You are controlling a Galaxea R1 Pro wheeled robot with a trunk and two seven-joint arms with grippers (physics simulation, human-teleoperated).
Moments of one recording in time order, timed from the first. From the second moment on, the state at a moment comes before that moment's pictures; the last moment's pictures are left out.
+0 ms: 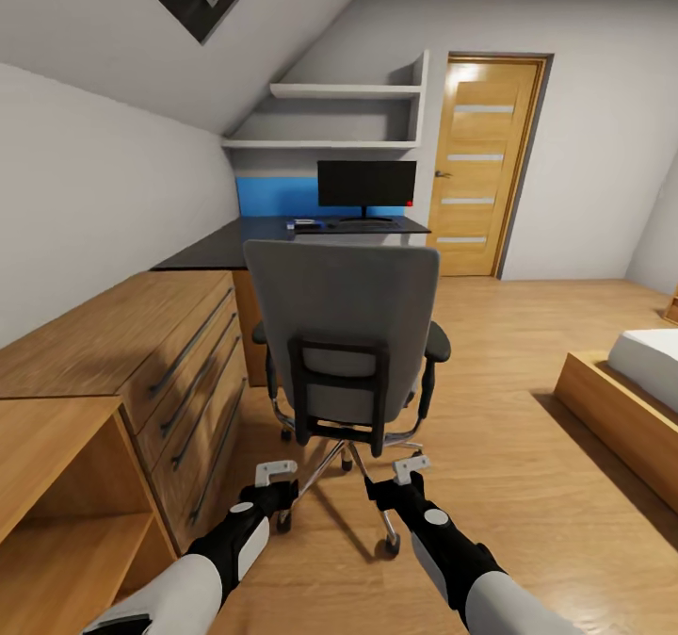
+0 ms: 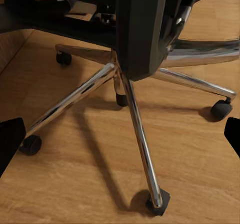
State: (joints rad) left arm -0.69 -0.17 0.18 -0.26 -0.10 -0.02 0.08; right arm -0.62 0.14 0.08 -0.36 0.08 -0.13 0.06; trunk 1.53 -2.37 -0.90
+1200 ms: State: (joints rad) left arm -0.69 -0.17 0.18 -0.26 -0.10 -0.02 0.09; right arm -0.62 0.14 0.08 -0.36 0.08 -0.15 0.06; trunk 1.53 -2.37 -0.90
